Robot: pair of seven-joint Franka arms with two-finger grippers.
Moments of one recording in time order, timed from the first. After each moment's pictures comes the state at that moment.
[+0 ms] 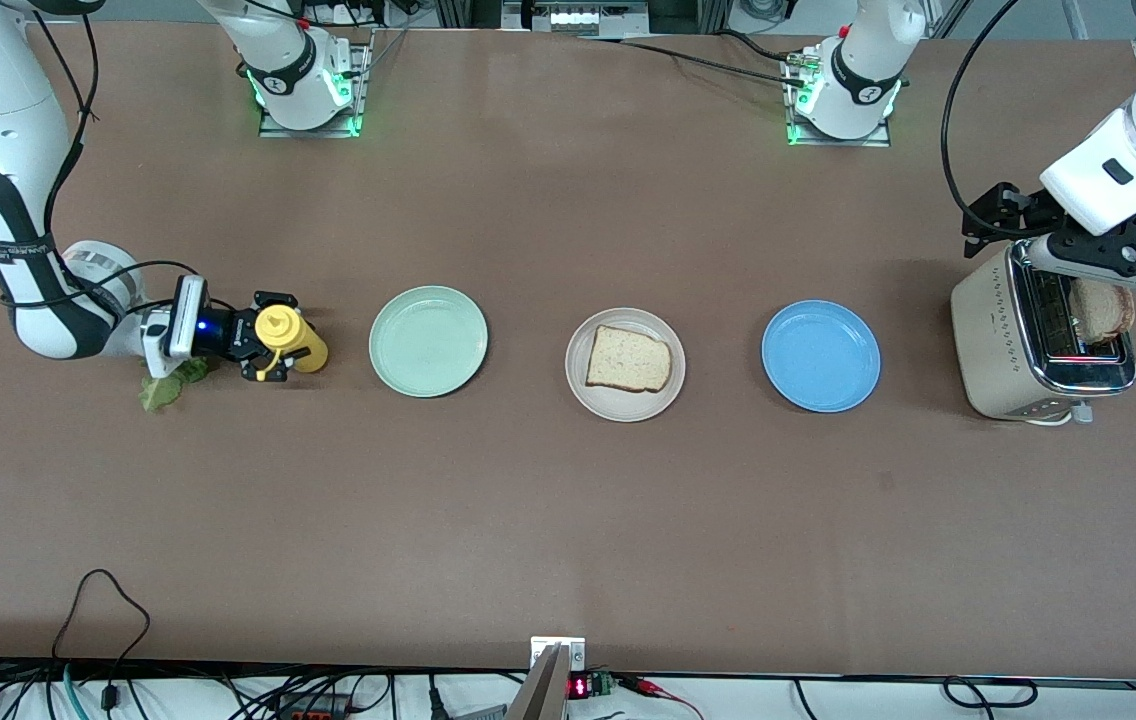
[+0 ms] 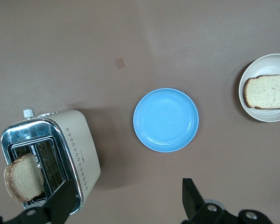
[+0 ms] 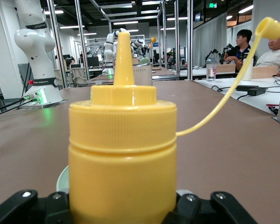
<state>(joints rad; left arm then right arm) -0.03 -0.01 -0.07 -1.65 0.04 1.62 0.13 -0.25 0.67 0.03 -1.94 1.26 1.62 -2.55</state>
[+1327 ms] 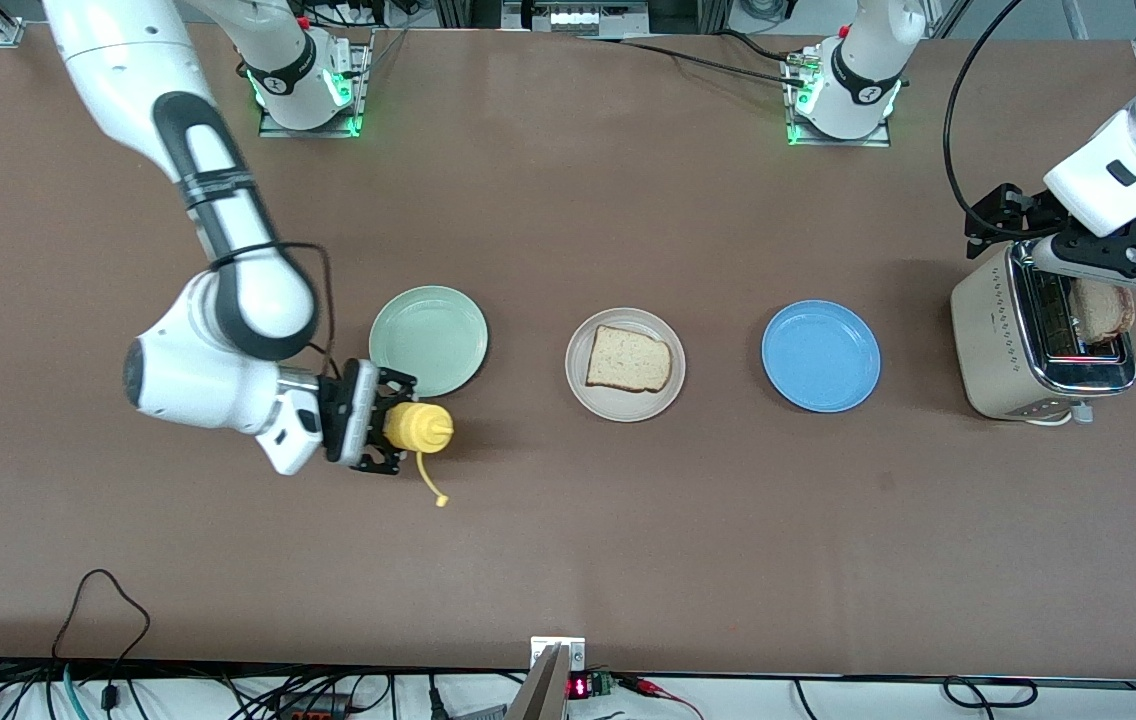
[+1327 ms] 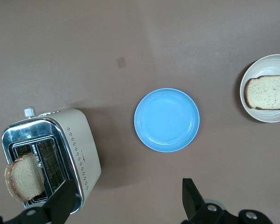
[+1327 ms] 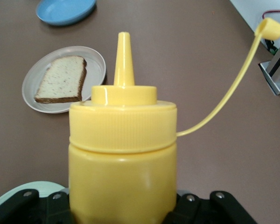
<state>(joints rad) -0.03 -0.01 -0.07 -1.65 0.04 1.62 0.13 0.30 0.66 0.03 -1.50 0.73 2.25 -1.49</state>
